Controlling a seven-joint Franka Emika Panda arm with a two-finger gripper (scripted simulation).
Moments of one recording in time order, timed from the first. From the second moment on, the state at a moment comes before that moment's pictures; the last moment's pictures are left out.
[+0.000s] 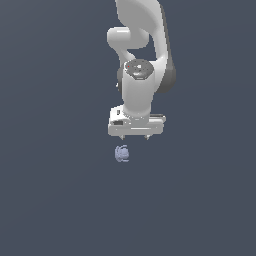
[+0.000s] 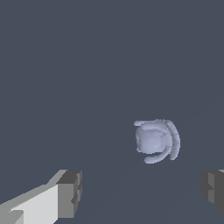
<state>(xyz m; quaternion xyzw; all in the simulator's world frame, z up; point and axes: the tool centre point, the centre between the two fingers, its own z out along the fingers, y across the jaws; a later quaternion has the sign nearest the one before) 0.004 0.028 0.168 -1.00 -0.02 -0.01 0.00</state>
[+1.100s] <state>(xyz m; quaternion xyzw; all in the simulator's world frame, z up) 0.008 0.020 0.155 -1.00 -0.05 -0.01 0.00</state>
